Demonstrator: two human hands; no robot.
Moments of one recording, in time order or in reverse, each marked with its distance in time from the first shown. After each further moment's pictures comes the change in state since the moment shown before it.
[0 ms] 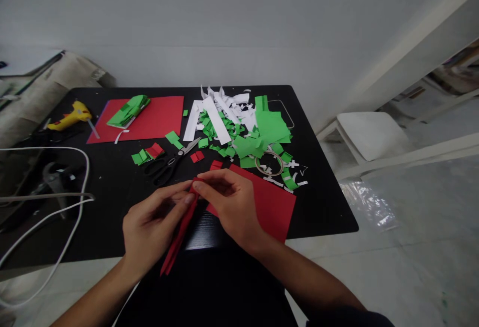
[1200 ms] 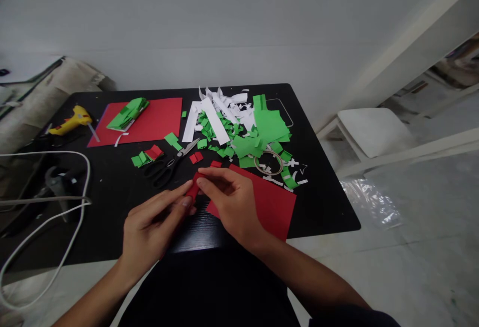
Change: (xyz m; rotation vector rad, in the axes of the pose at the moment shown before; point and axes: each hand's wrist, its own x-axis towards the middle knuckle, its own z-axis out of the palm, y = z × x) left_hand -0.004 -0.006 -0.009 -0.001 -0.147 0.069; right_hand 0.003 0.003 -0.004 -0.003 0.006 -0.011
